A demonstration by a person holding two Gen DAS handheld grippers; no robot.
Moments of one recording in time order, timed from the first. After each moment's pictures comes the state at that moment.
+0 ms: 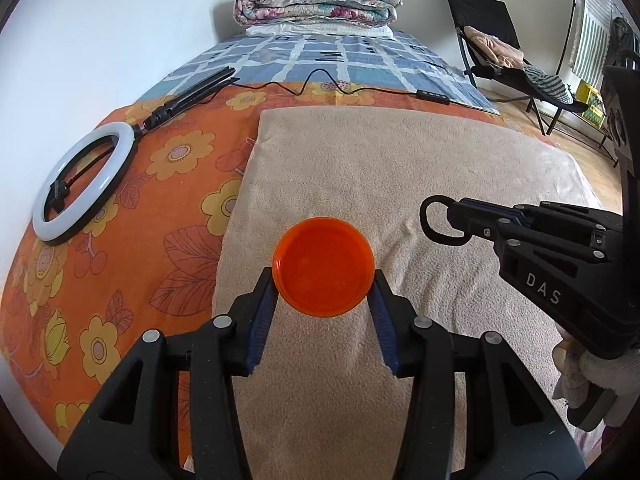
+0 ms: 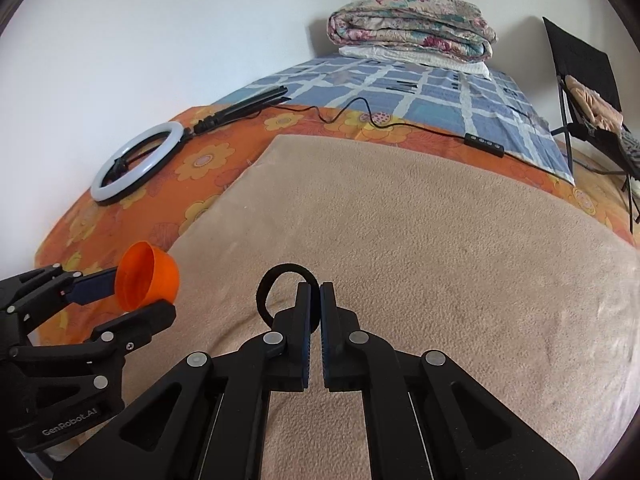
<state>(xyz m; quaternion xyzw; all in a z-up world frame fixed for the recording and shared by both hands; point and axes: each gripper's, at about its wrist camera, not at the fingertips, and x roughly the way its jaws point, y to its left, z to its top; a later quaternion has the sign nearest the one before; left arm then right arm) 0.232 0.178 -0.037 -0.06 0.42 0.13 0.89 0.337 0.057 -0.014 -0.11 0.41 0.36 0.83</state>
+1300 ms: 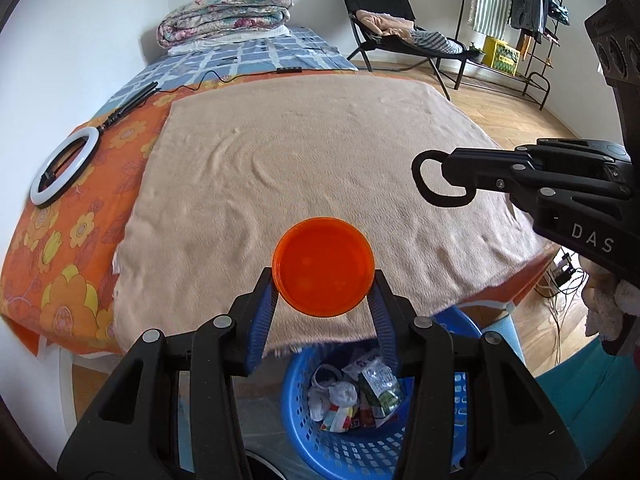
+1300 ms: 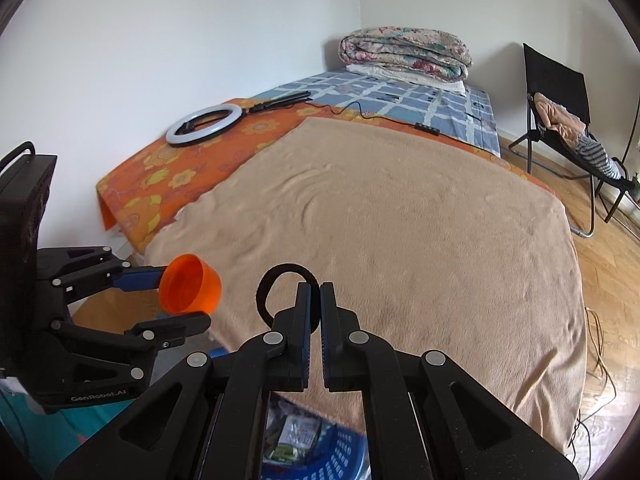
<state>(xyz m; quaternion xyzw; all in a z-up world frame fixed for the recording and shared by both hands) 0.024 -0.006 -0.002 -0.02 0.43 0.00 0.90 0.134 -0.127 0.050 -0.14 0.38 0.37 0.84</state>
